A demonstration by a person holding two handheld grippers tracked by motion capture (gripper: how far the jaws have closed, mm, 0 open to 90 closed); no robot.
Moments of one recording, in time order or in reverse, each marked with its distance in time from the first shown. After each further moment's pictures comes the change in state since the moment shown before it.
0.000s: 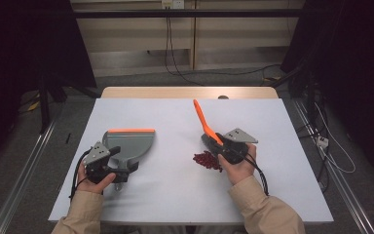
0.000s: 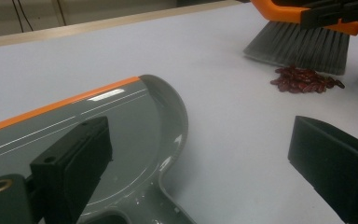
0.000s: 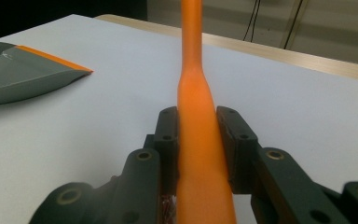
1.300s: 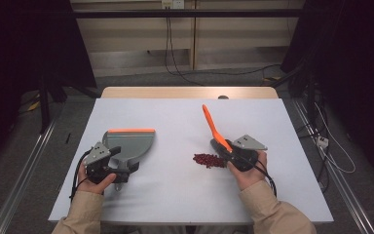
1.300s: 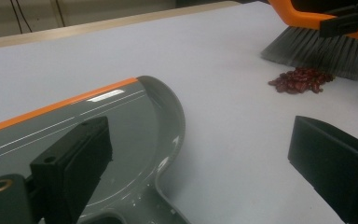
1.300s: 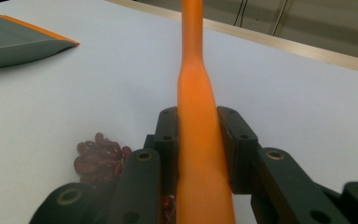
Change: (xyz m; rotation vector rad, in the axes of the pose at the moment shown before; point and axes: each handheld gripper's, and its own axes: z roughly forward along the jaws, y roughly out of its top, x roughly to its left) left arm -0.001 0.000 0.000 -0.002 -0.004 0.004; right arm -0.006 -0.013 -0.025 0.050 -0.050 -0.050
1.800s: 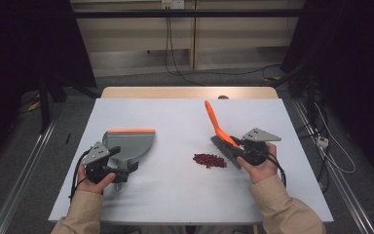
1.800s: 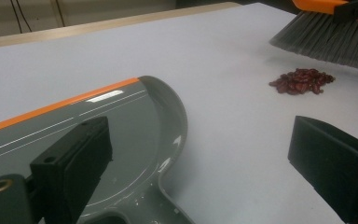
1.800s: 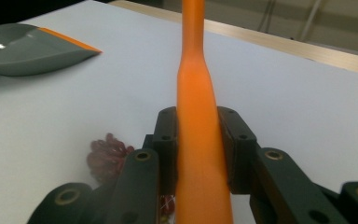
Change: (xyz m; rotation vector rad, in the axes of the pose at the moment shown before) left arm 0.001 -0.001 0.000 -0.007 -0.004 -0.011; right arm -0.032 0.010 -0.014 0.007 0.128 0.021
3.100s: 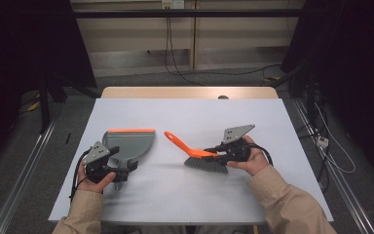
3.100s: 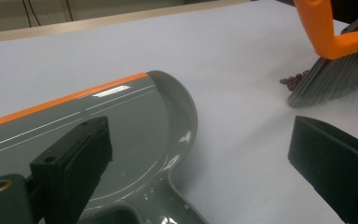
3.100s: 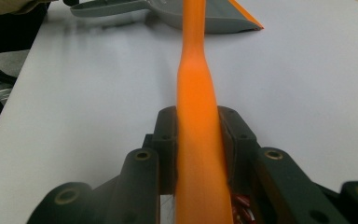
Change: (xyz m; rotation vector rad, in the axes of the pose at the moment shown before) left arm 0.003 -0.002 0.002 0.018 0.034 -0.008; right arm 0.005 0.015 0.049 0.120 0.651 -0.296
